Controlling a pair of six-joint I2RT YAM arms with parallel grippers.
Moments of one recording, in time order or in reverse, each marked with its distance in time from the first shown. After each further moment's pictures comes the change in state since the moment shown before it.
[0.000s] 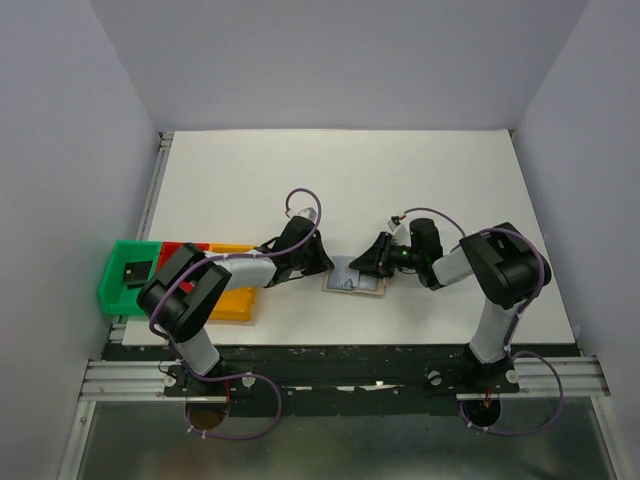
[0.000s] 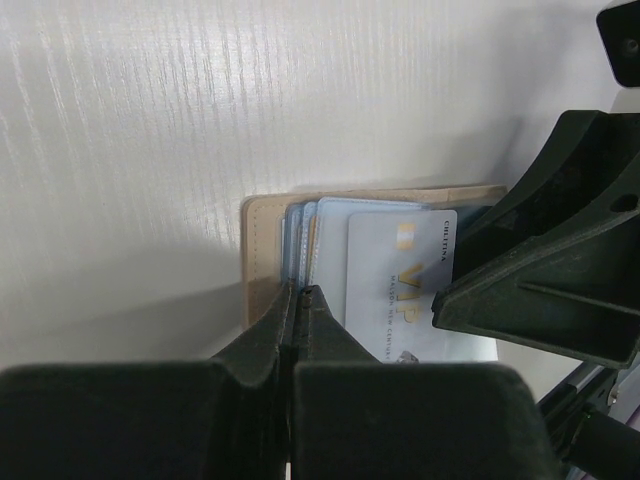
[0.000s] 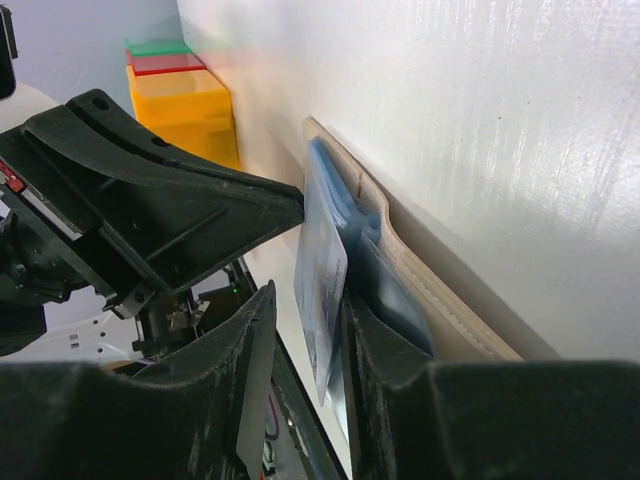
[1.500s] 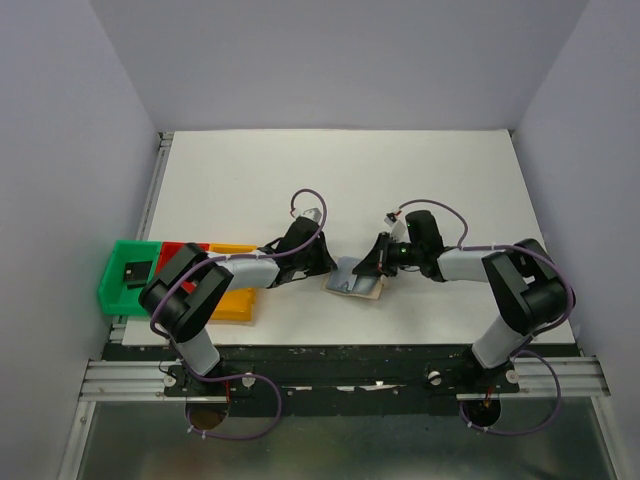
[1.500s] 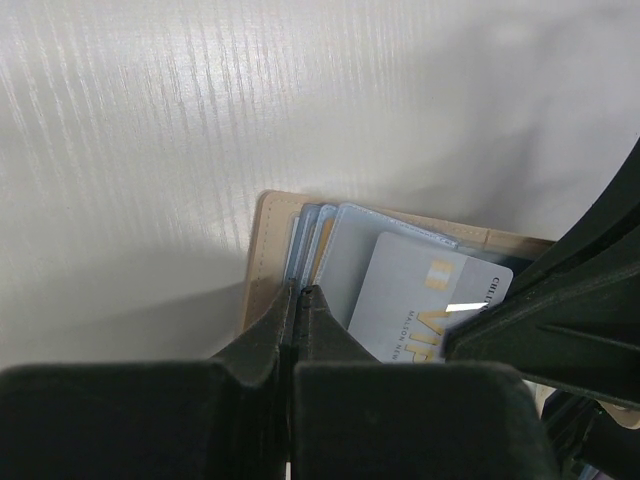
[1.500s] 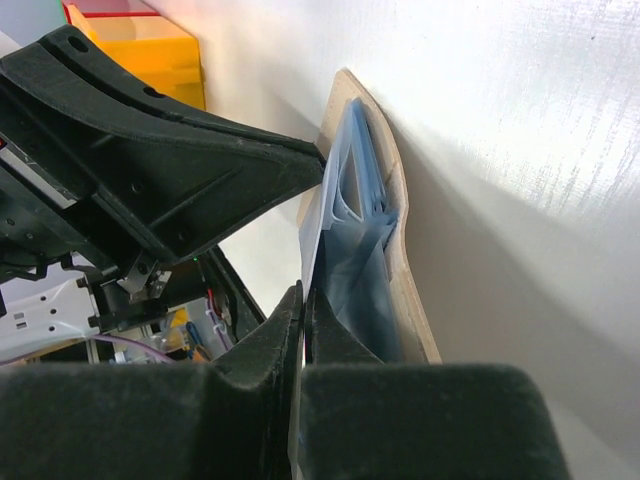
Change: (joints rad) left arm -0.026 0.007 0.015 -0.003 -0.017 0.026; right arm 0.034 -0.198 0.076 -0.447 0.044 -0.222
